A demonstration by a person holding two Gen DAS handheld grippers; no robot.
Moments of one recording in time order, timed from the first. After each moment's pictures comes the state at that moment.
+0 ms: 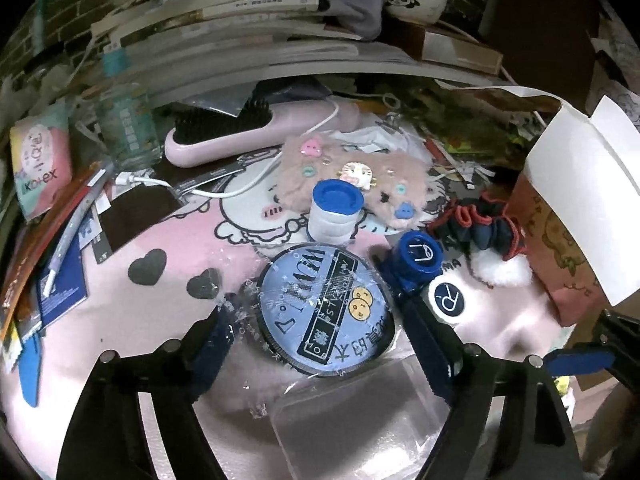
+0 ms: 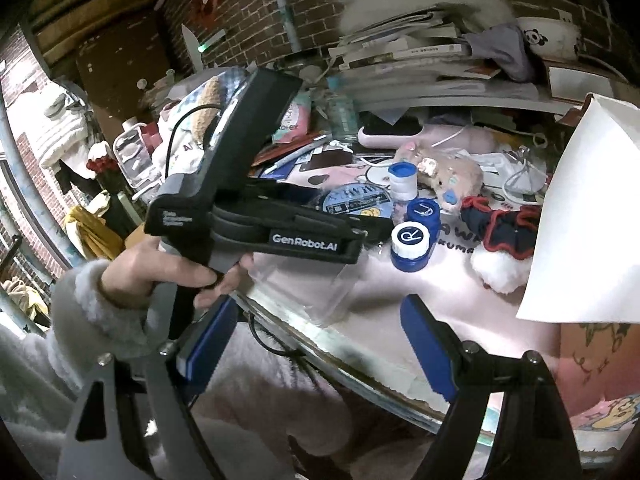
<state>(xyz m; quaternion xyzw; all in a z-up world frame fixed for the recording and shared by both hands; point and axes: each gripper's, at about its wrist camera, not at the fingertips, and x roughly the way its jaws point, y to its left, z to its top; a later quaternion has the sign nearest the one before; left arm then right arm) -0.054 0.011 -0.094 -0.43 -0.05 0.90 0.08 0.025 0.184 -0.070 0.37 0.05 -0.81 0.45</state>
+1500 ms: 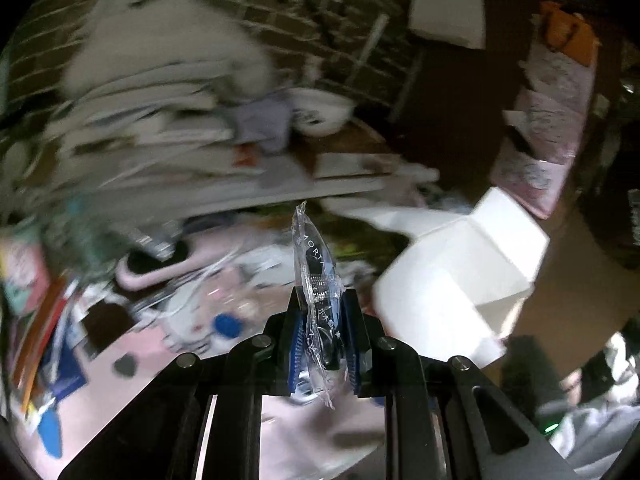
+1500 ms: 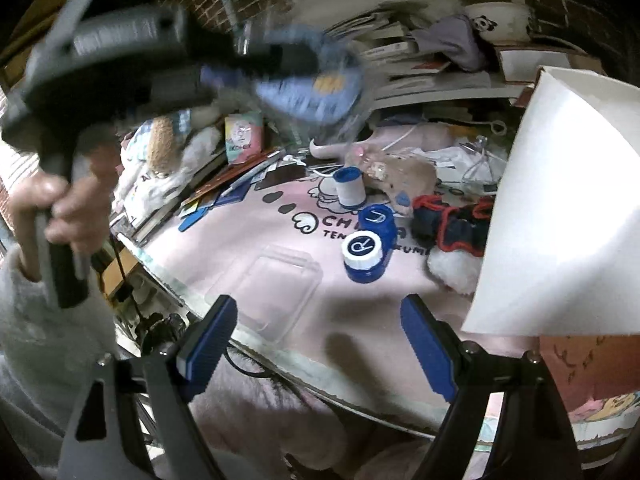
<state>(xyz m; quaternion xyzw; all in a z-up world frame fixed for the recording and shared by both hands) -0.047 0.029 0.027 -0.33 -0.10 0.91 0.23 0.006 0.196 -0.079 0.37 0.01 -0.85 0.39</state>
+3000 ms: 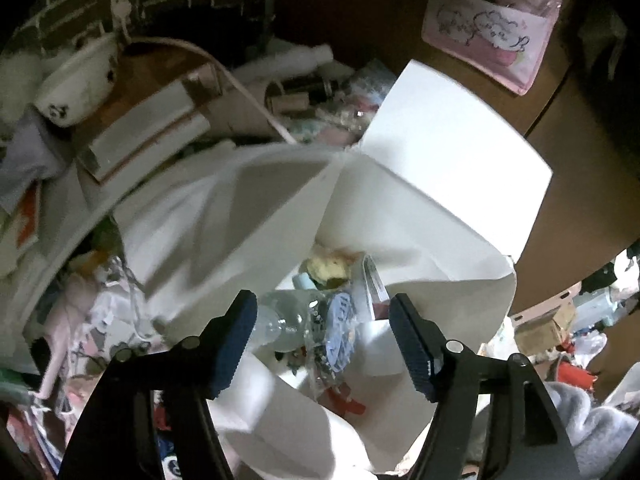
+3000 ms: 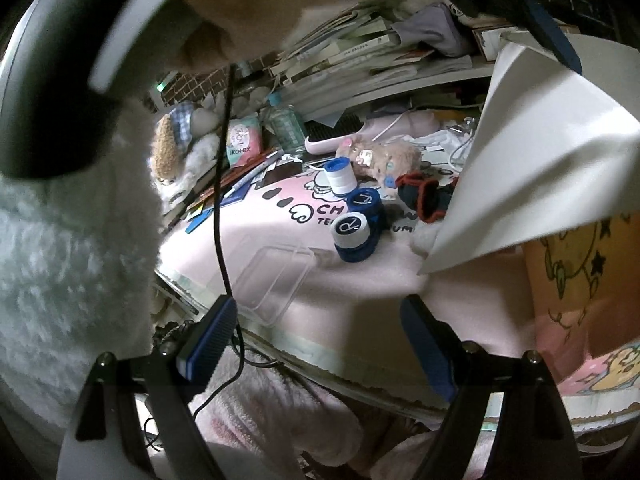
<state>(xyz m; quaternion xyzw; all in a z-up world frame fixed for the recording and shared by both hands) -0.130 0.241 0.029 -0.48 0.08 0.82 0.31 0.008 0.219 -0.086 0.38 -0.03 -0.84 0.40</state>
